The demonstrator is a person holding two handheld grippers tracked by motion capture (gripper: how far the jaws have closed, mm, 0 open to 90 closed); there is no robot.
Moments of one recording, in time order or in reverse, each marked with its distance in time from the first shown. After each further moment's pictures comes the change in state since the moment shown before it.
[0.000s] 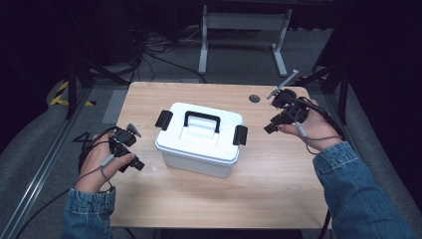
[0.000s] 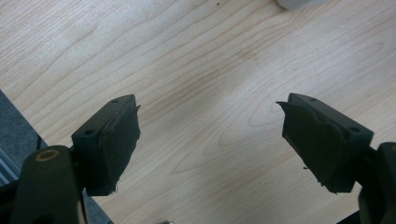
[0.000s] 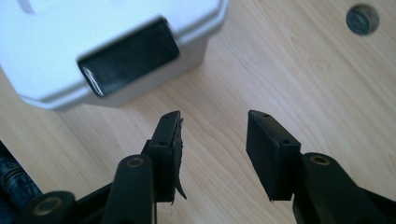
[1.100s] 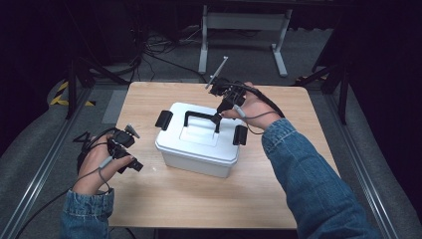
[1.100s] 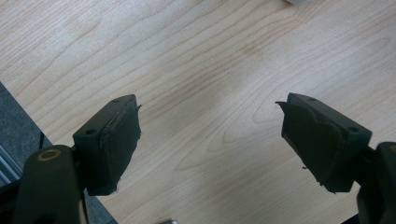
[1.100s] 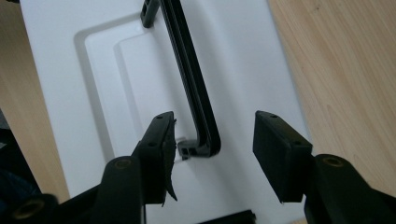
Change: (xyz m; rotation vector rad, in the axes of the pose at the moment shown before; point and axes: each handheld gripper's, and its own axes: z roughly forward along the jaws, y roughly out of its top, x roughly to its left) left arm 0.003 -0.005 0.000 -0.018 -0.001 0.009; right arm 0.052 0.125 0.055 0.032 0.118 -0.177
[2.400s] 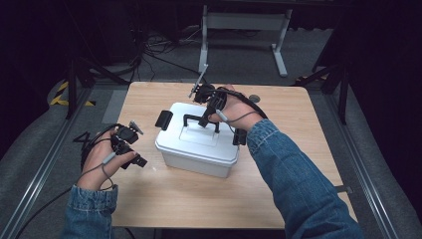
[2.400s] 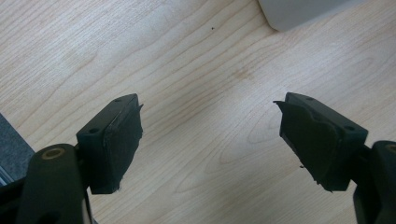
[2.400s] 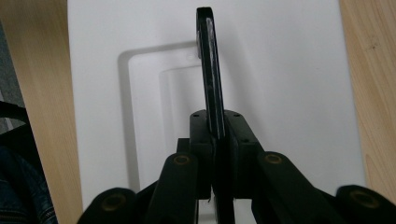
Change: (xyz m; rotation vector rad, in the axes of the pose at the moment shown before) left arm -0.001 0.011 0.000 -0.038 -0.028 0.024; right arm 0.019 0.023 0.025 0.007 0.086 -0.143
